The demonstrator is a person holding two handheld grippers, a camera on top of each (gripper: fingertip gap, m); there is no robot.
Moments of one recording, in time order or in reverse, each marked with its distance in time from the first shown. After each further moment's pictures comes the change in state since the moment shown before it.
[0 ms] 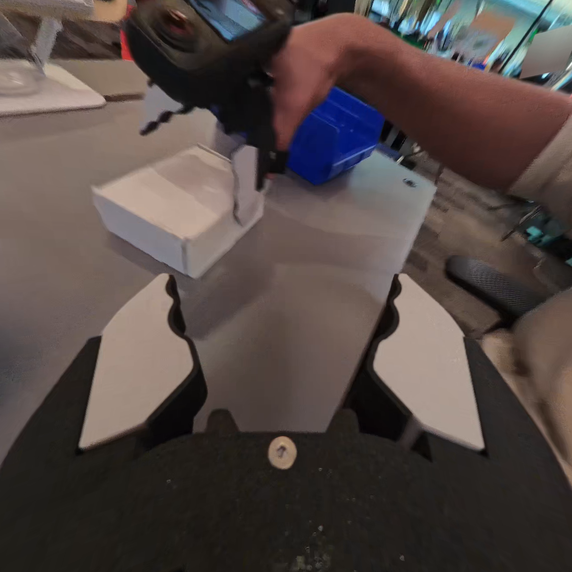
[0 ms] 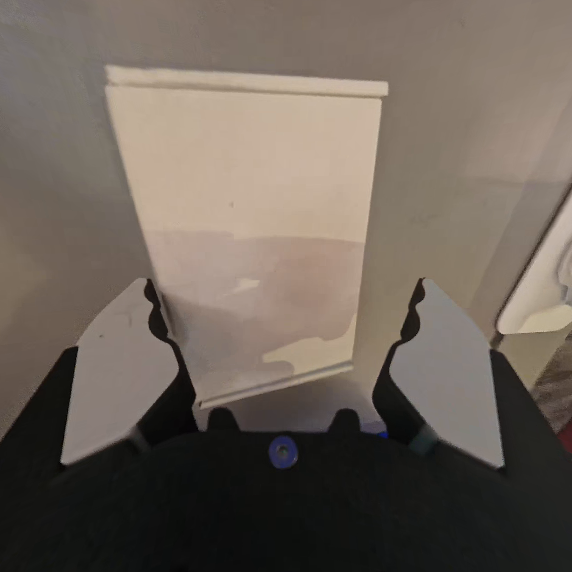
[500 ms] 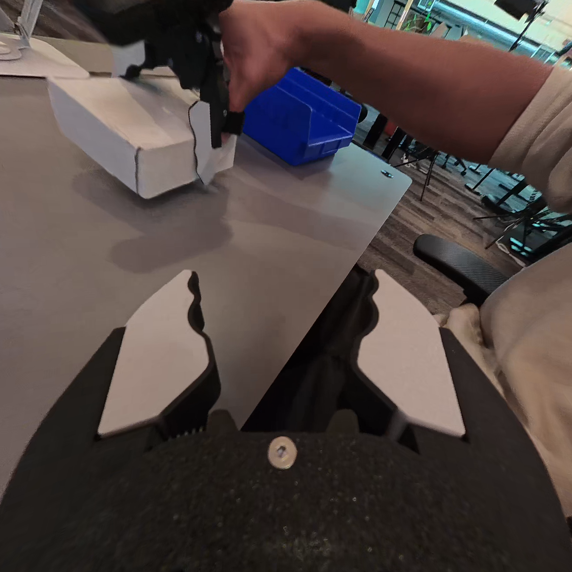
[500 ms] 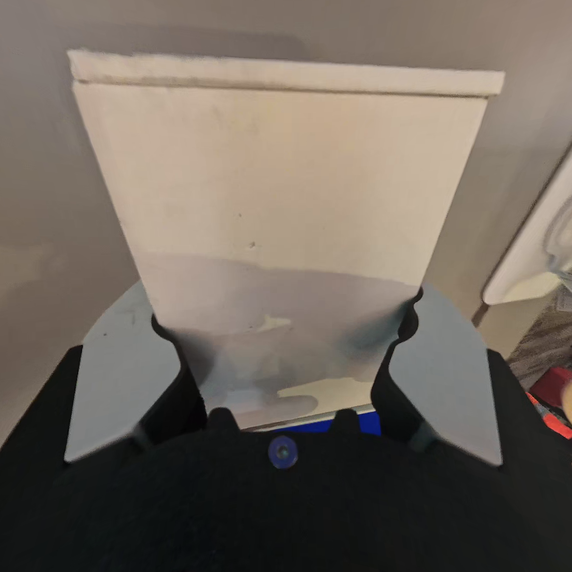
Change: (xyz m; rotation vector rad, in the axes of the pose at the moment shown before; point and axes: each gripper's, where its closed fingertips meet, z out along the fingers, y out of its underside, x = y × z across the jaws) left arm 0.034 0.038 -0.037 0.035 0.011 -0.024; right arm 0.011 0.010 0.001 -0.104 0.054 0.027
